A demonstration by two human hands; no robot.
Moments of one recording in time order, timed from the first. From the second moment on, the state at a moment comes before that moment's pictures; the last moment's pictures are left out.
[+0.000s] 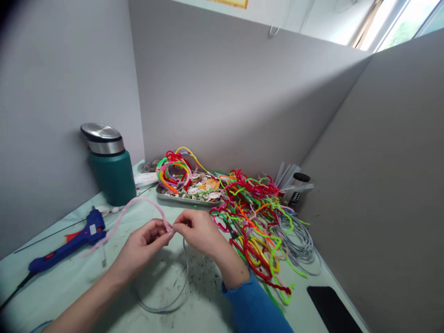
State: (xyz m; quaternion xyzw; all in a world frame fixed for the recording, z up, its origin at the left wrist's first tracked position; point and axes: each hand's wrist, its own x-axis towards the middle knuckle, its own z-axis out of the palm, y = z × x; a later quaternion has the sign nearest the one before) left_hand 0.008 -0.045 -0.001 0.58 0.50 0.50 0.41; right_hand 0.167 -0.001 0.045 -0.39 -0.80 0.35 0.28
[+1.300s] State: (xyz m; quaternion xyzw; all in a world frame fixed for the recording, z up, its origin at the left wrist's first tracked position) left_hand 0.008 -0.047 0.002 0.57 0.52 0.52 0.37; right_hand 0.158 -0.013 0.043 -0.42 -0.85 0.18 0.26
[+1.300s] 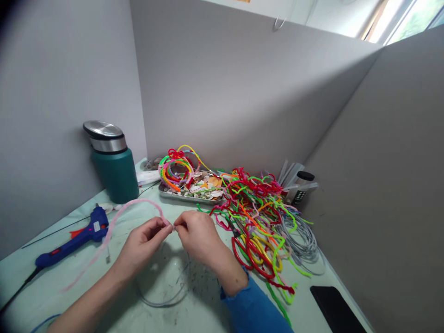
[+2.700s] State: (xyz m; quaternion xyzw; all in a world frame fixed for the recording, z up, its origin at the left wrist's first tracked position) left_hand 0.010 -0.047 0.004 0.51 0.52 0.54 0.42; right_hand 0.155 -0.011 0.038 -0.45 -0.80 0.26 0.29
